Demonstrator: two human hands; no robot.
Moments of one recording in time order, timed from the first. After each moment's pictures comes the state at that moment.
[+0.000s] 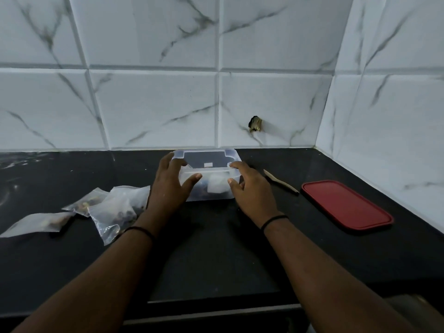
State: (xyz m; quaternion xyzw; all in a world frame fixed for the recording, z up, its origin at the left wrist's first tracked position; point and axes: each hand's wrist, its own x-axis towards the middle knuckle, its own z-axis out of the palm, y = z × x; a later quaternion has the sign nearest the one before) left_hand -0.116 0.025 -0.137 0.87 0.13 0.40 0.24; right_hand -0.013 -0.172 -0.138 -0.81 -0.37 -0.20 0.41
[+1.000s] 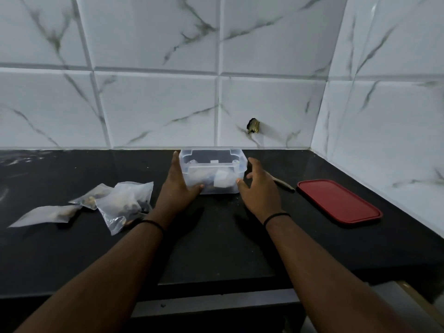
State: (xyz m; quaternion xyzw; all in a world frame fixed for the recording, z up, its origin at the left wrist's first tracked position) left_hand -0.128 0.006 -0.144 0.86 0.14 0.35 0.34; right_hand -0.018 -0.186 -0.143 -0.84 -0.29 -0.20 0.41
